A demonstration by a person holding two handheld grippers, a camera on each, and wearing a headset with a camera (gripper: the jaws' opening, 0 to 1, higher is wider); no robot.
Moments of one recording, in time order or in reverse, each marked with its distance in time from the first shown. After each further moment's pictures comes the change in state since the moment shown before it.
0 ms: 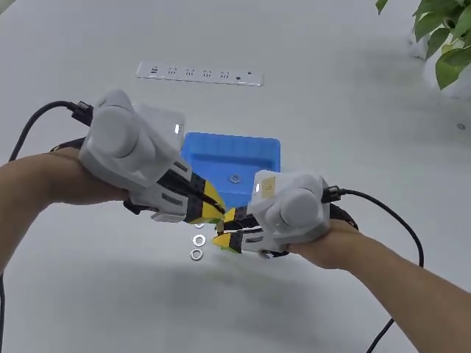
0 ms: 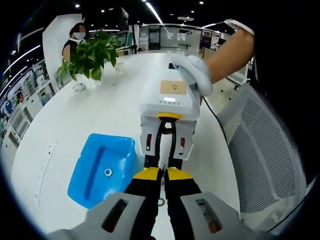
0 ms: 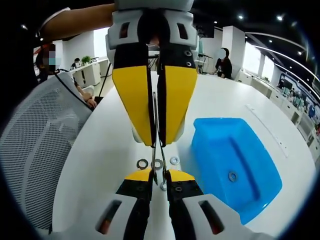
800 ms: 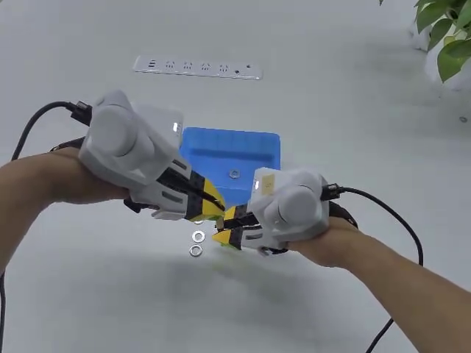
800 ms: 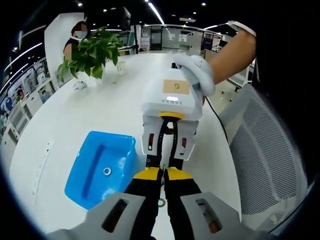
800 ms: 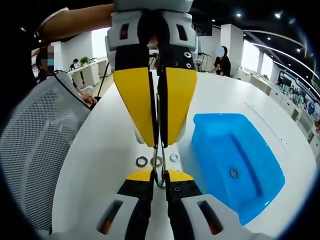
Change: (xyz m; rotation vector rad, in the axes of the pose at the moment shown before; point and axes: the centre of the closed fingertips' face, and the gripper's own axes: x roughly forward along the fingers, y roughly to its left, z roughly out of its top) left arm 0.005 0.003 -0.004 -0.019 -0.009 -0.003; right arm 0.003 0.000 -0.006 0.018 0.008 -0.001
